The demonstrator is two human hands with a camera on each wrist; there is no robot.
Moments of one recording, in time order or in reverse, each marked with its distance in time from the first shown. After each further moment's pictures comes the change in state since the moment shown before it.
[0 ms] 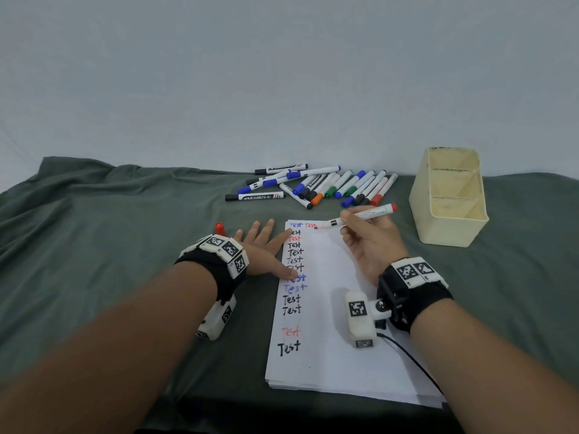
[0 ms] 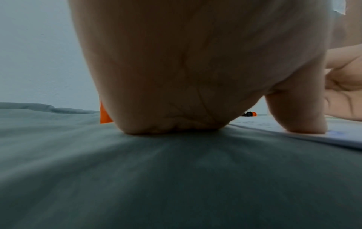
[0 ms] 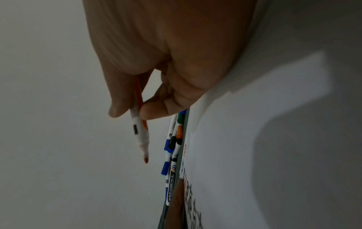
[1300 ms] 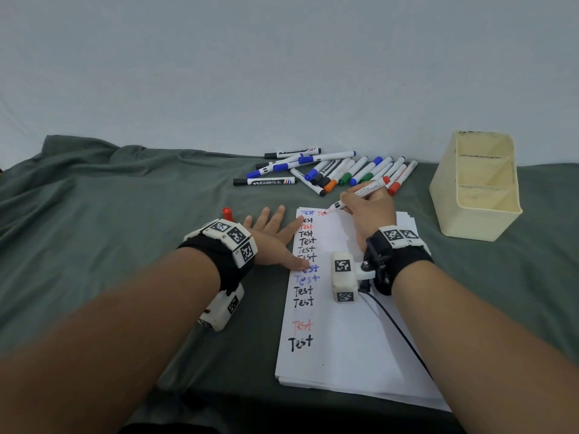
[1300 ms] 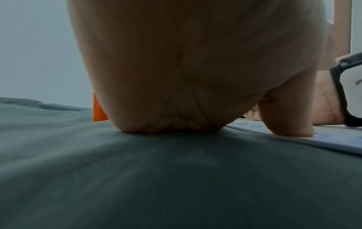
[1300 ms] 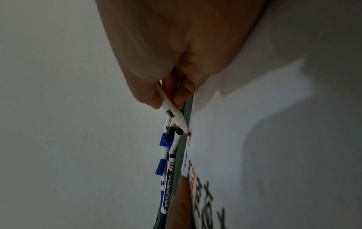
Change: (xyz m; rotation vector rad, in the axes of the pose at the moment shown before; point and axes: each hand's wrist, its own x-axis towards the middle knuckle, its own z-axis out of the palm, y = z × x) left_hand -0.012 0.009 -0.006 0.033 -0.042 -0.019; right_hand 0.047 0.022 0.024 -0.570 0.223 -0.170
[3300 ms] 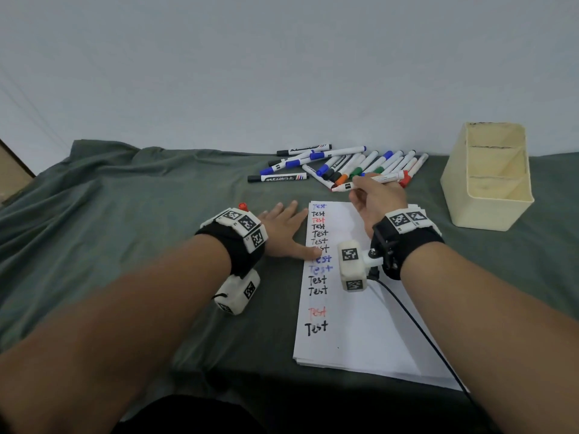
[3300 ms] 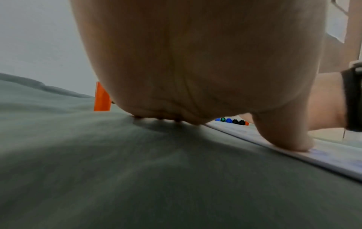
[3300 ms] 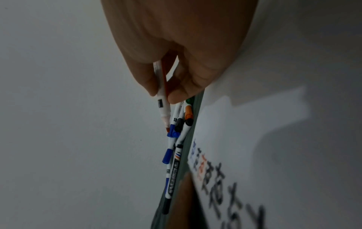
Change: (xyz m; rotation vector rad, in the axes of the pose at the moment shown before) left_hand -0.007 -0.008 -0.003 0.056 0.104 0.051; right_hand -0.009 -0.028 0.009 0.544 0.031 0.313
